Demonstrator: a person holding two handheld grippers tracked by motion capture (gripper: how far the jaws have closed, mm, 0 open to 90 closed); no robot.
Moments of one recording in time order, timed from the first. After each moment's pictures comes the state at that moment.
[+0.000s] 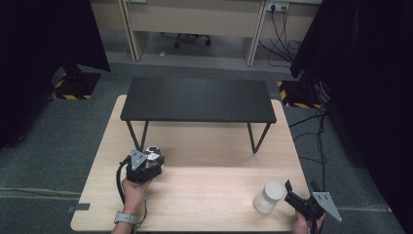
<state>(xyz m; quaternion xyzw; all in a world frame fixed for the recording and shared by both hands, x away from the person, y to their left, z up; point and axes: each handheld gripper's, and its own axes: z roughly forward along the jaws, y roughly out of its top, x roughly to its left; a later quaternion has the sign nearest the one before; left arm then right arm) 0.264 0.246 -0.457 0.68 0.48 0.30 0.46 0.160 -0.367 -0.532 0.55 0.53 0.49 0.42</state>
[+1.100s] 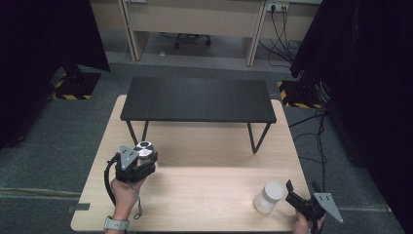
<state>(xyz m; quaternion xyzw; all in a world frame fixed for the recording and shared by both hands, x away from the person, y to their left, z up) 0.232 0.242 -0.389 0.67 0.48 0.33 0.45 0.158 -0.368 -0.534 0.55 0.52 0.50 0.42</state>
